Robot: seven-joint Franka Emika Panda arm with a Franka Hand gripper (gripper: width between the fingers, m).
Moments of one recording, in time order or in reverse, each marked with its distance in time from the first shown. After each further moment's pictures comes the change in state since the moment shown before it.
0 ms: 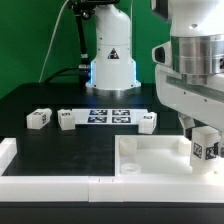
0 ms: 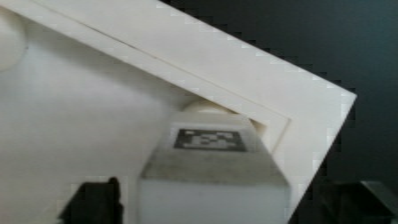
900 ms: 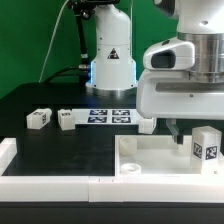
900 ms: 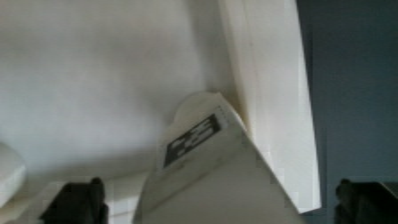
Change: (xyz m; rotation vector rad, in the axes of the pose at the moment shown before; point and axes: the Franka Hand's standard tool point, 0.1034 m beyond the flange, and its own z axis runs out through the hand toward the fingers) arm -0.001 -0.001 -0.003 -0.055 0.003 -0.941
